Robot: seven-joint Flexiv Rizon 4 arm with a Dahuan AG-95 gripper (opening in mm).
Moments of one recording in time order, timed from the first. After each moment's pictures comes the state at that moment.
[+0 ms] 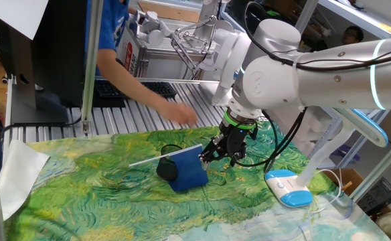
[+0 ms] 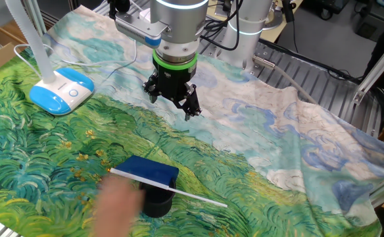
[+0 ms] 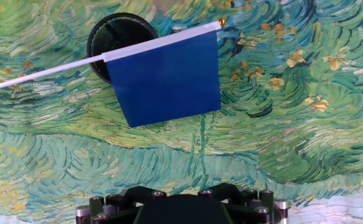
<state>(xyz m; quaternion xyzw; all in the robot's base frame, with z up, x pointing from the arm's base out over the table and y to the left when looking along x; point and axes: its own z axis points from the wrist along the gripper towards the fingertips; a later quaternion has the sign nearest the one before) 0.500 0.000 0.170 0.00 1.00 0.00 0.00</state>
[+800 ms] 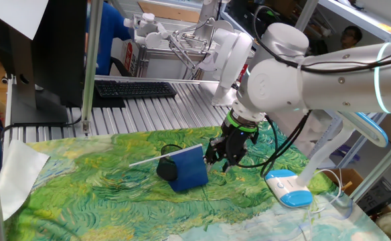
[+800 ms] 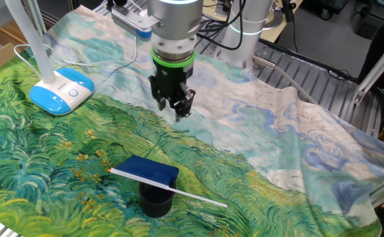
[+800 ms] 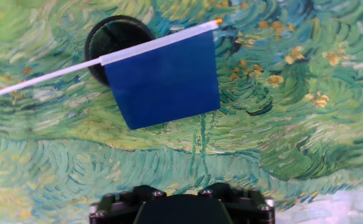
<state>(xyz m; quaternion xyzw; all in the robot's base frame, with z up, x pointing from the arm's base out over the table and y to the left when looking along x) 0.504 0.002 0.161 0.12 0.99 0.03 0.02</state>
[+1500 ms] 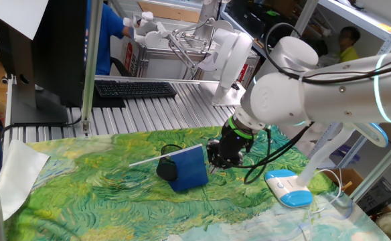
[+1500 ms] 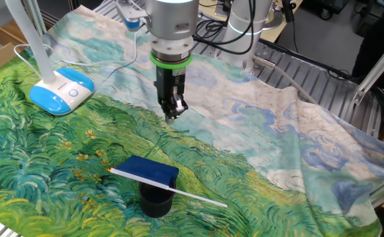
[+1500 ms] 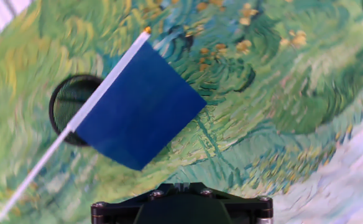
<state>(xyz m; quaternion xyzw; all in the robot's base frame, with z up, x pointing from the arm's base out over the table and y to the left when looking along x) 0.515 0.009 0.155 0.33 0.94 0.07 0.04</state>
